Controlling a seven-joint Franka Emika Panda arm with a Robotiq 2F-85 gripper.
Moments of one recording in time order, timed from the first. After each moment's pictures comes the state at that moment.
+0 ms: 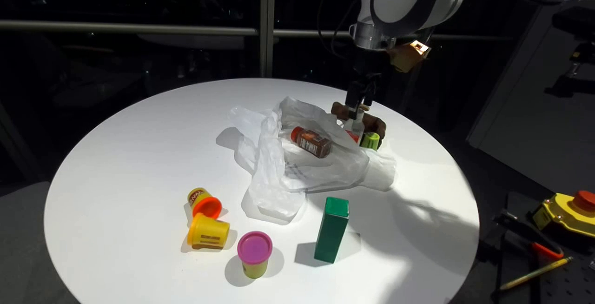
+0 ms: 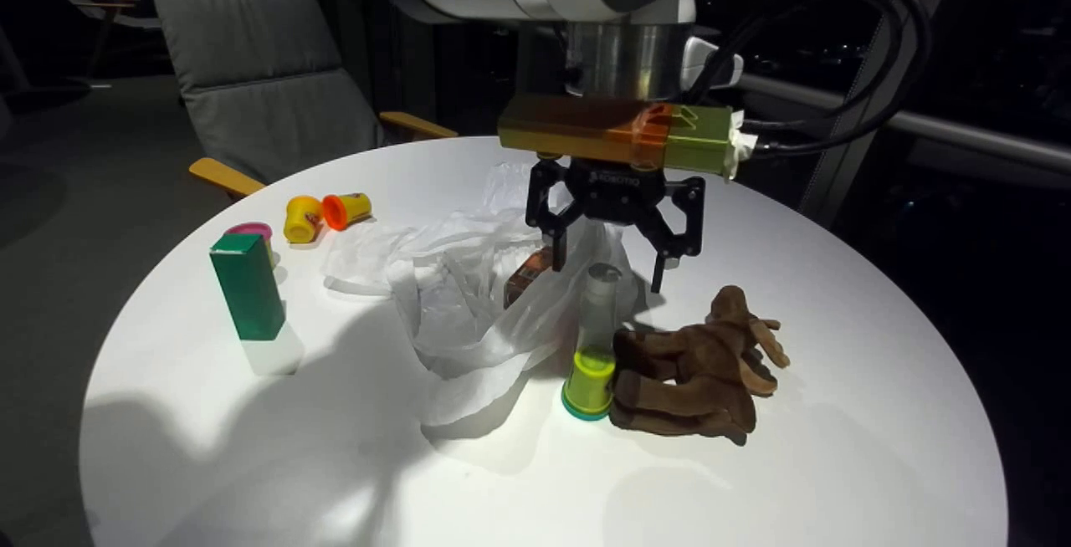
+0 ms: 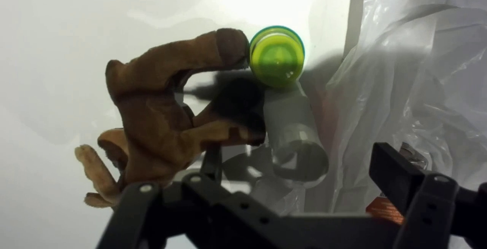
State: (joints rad) arm -0.11 0.41 -0.08 -2.06 -0.12 2.49 -0.21
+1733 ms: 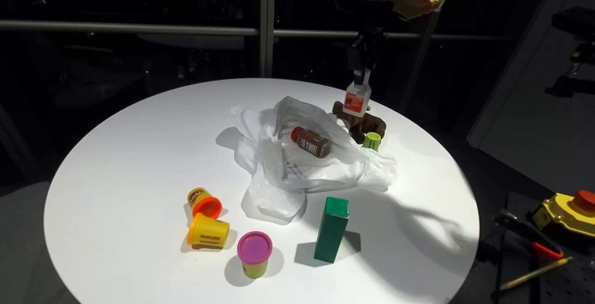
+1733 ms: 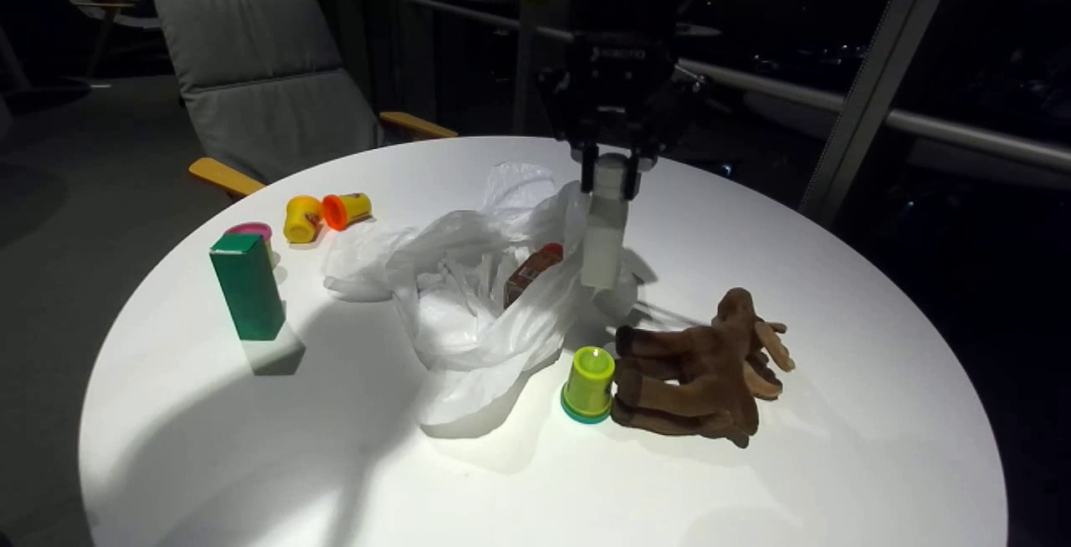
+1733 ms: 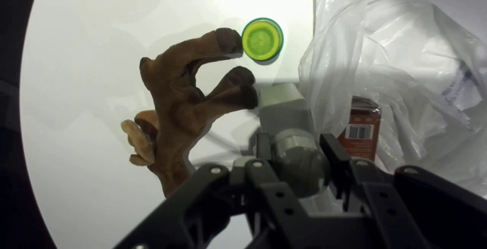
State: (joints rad) arm -0.06 0.26 -0.09 -1.99 -0.14 2.26 -0.07
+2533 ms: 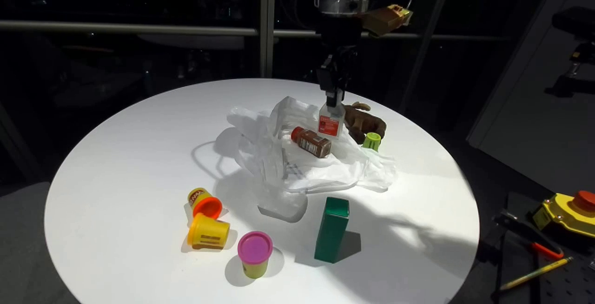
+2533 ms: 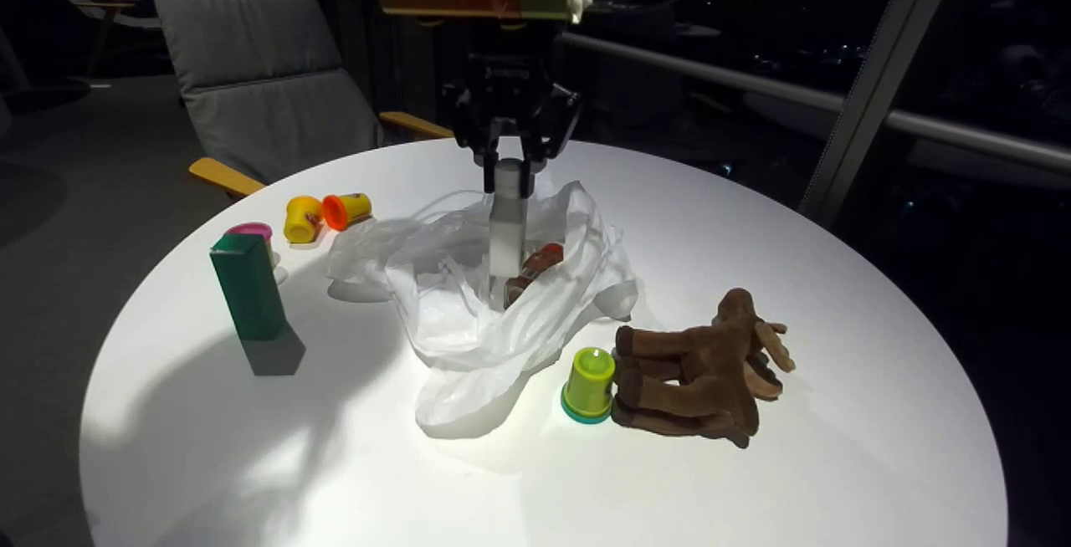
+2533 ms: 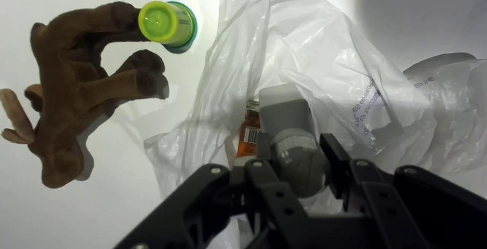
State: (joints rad) arm 0.02 0.34 0.00 -1.96 -0.14 2.25 -0.06
